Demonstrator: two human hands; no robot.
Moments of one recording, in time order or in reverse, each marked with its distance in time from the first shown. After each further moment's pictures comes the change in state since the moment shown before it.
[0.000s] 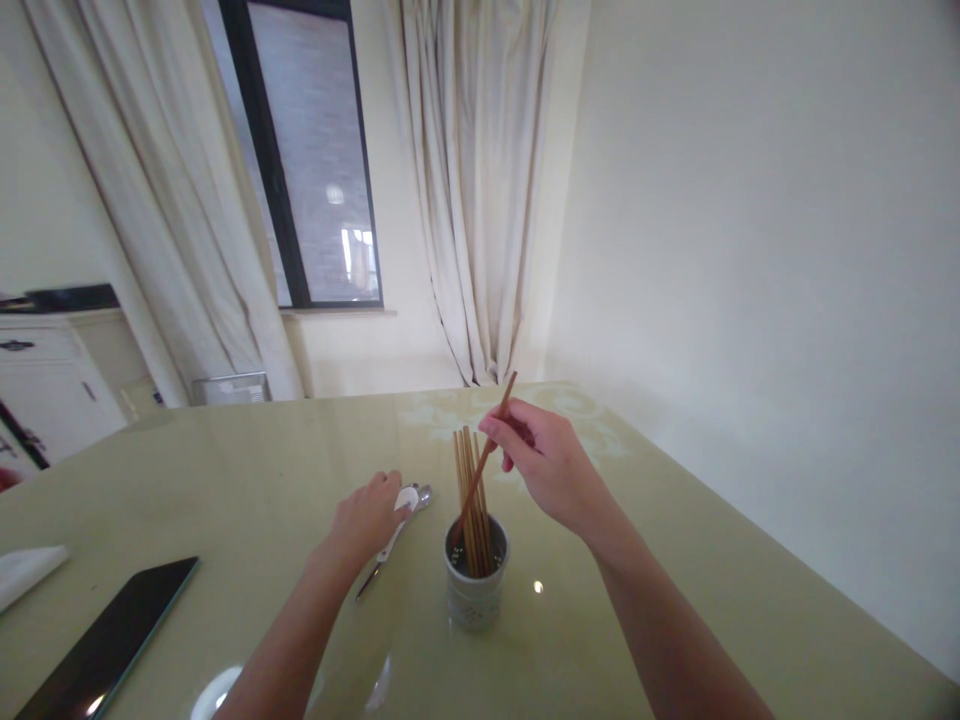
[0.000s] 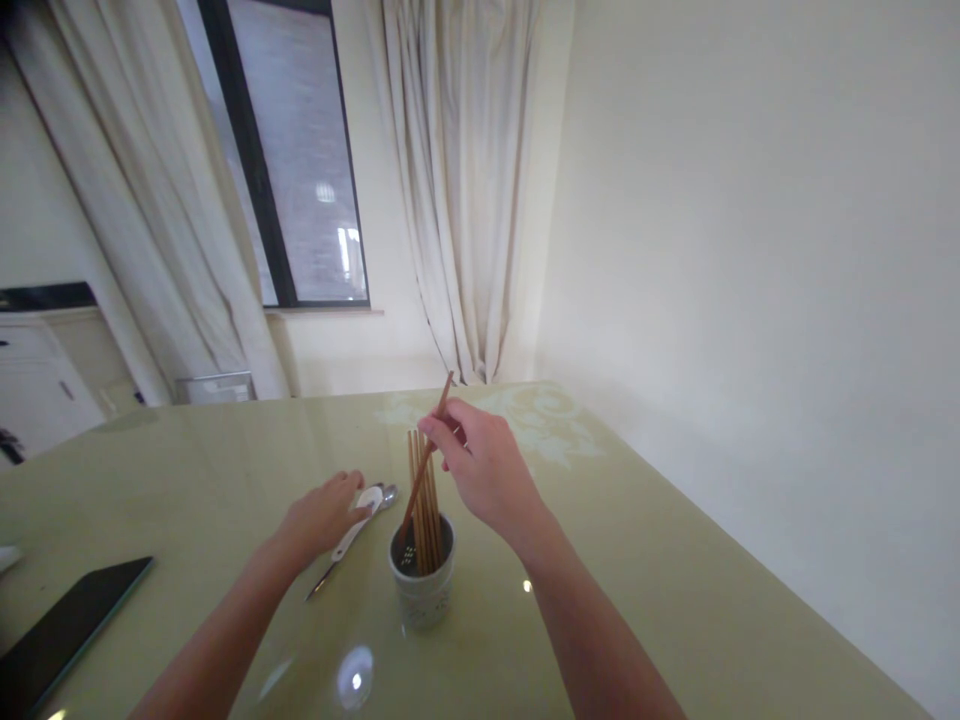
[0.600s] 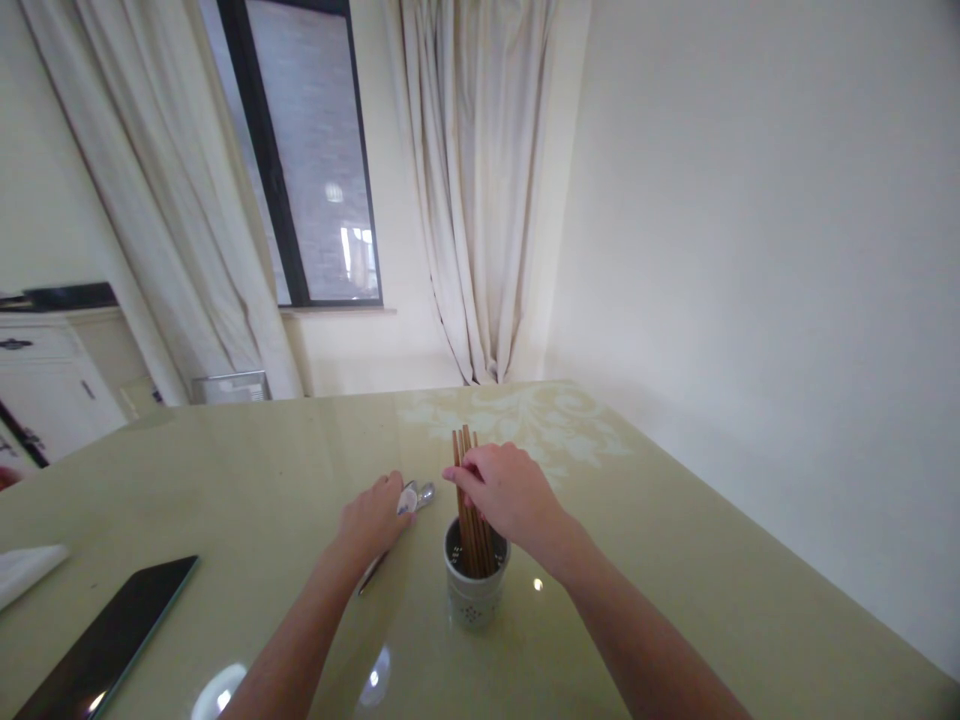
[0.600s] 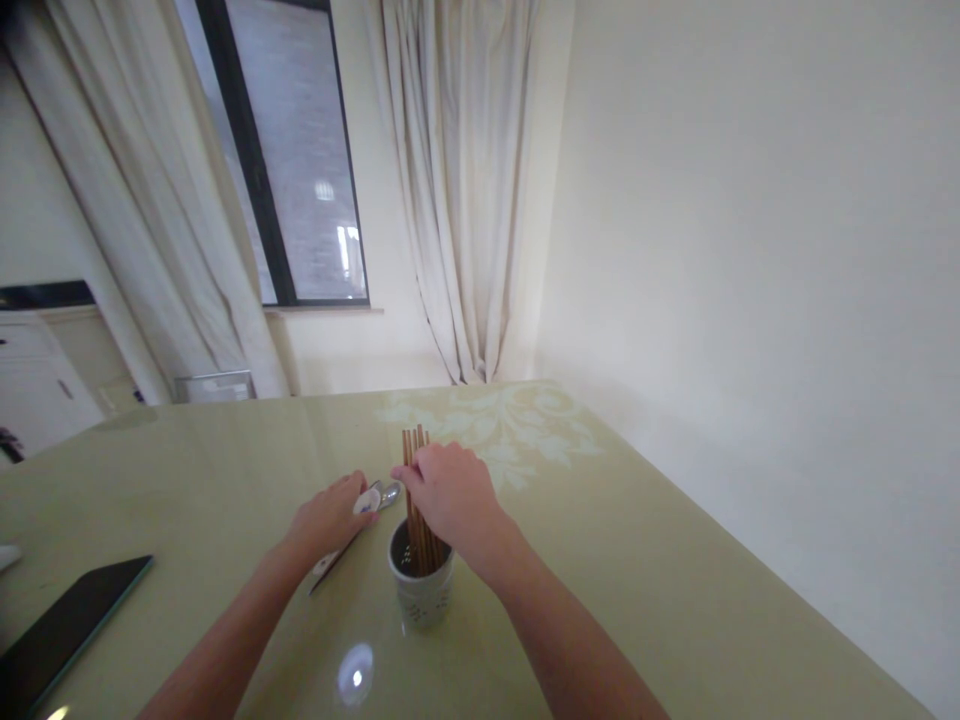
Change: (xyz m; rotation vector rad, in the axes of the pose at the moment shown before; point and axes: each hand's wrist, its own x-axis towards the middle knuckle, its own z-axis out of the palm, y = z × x) left_hand 0.009 -0.003 0.020 -0.037 0.027 -0.019; right_hand -0.001 0.013 0.045 -0.608 -0.259 0.176
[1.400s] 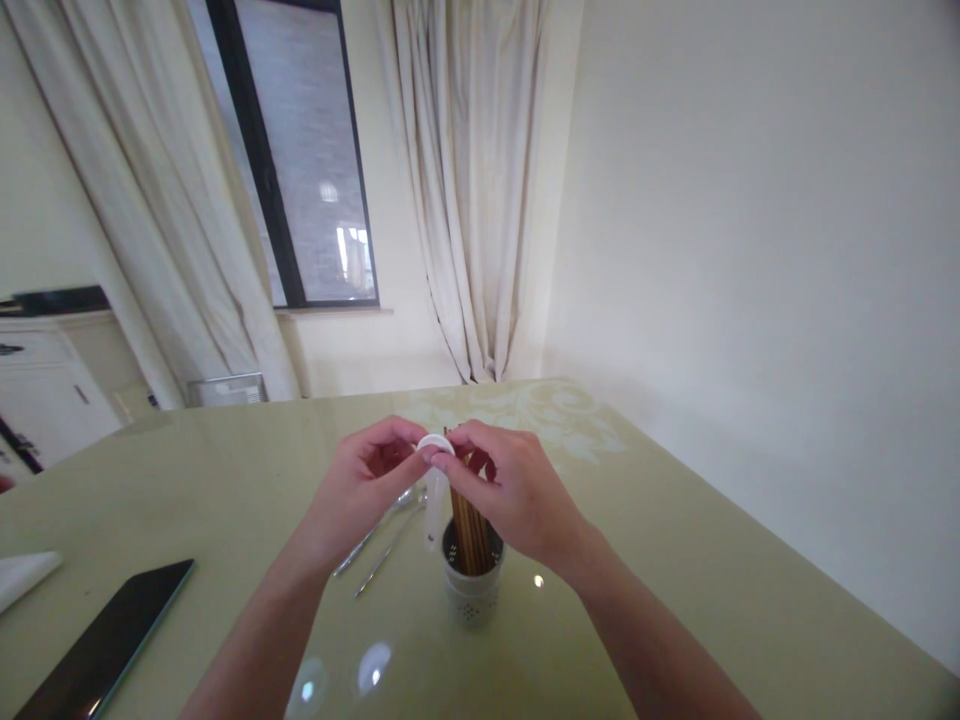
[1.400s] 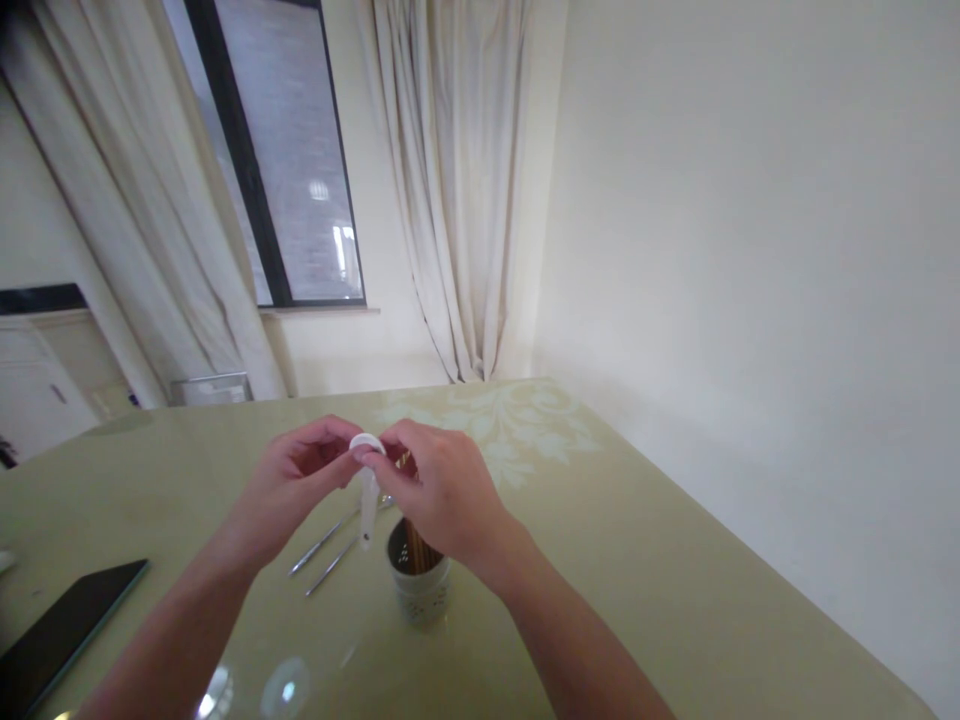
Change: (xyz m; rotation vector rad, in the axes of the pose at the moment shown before) left_hand -0.059 0.036 -0.101 -1.284 0.238 0.510; right_hand -0.025 -0.016 -0.034 0.391 0.260 -0.357
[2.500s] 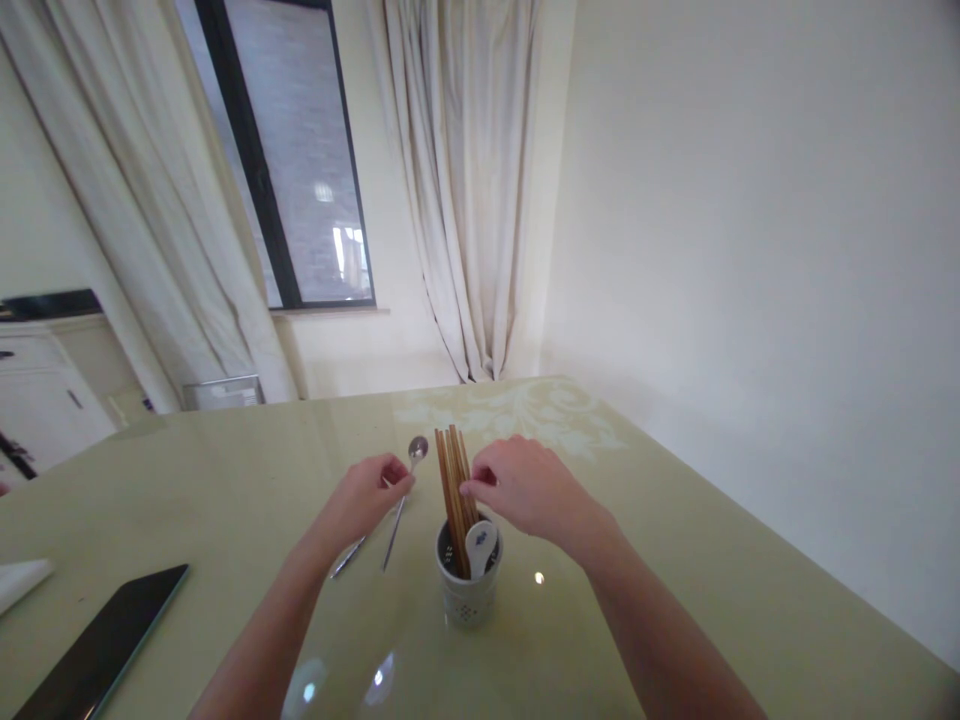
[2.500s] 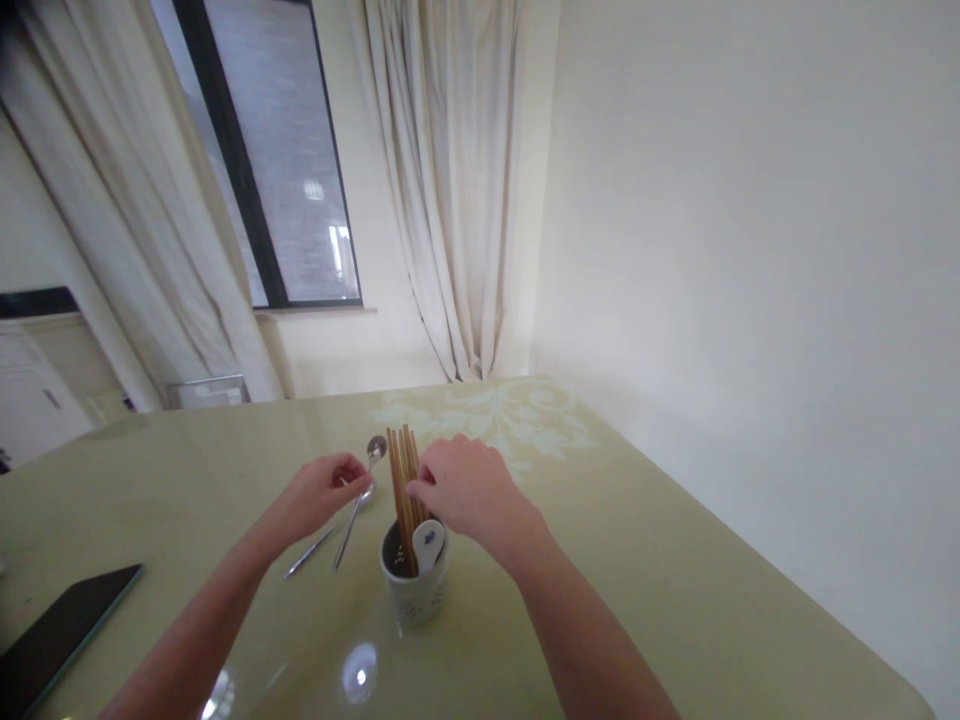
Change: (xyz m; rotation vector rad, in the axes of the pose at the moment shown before) left_hand 0.013 -0.087 -0.027 0.715 -0.097 -0.260; right_hand 0.000 0.032 -0.004 -0.432 -0.264 0.195
